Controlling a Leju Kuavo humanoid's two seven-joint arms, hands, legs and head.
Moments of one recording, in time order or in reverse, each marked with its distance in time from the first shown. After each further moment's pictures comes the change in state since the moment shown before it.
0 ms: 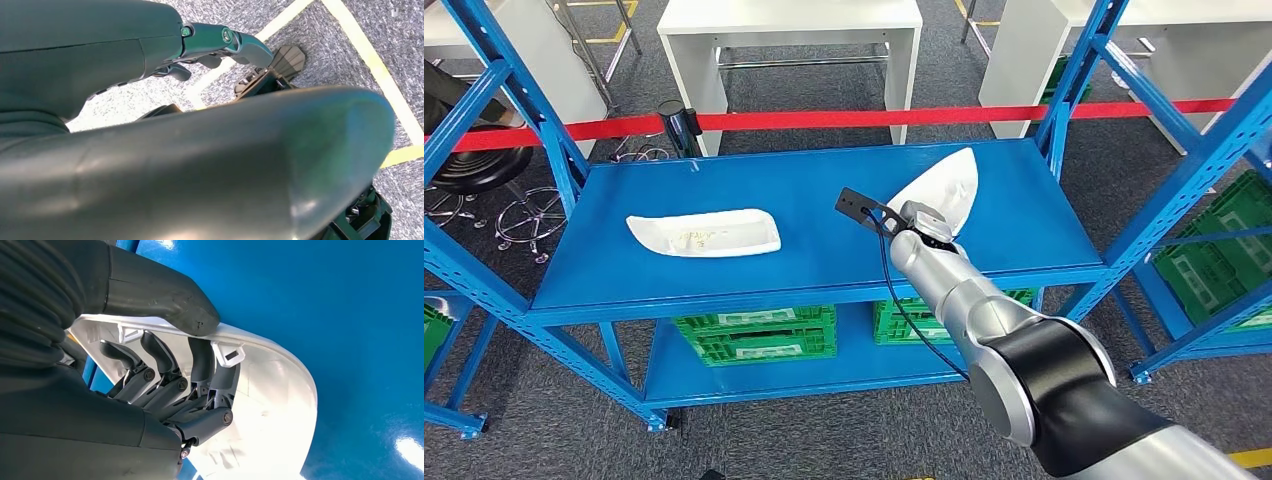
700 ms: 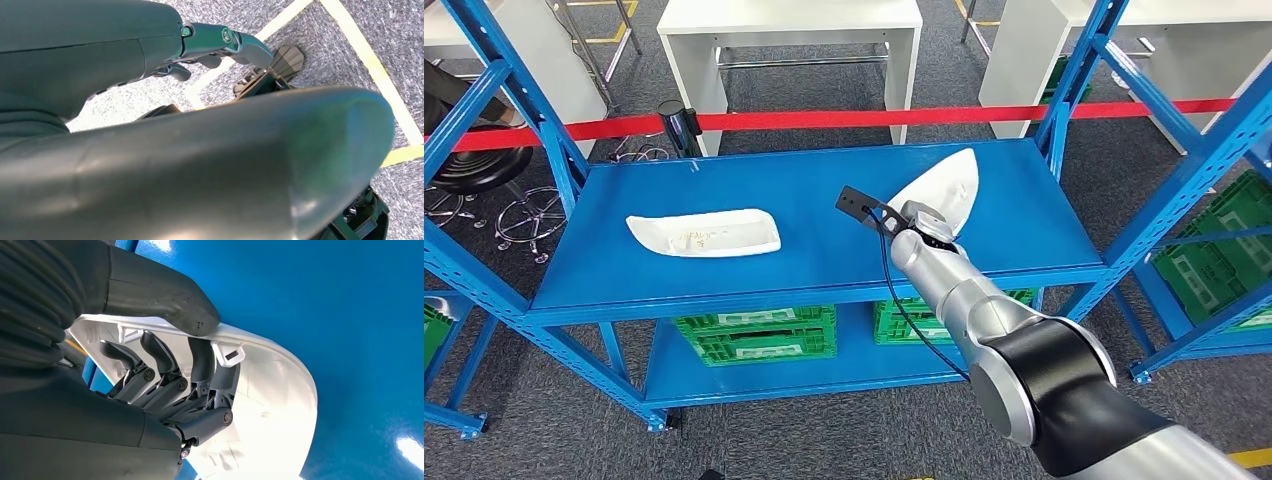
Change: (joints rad) left arm 0.000 0.000 0.006 0.000 0.000 0.000 -0.003; right arm 0.000 0.000 0.000 0.000 -0.024 -0.011 -0.007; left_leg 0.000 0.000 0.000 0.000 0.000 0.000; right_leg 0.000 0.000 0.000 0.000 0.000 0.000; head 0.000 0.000
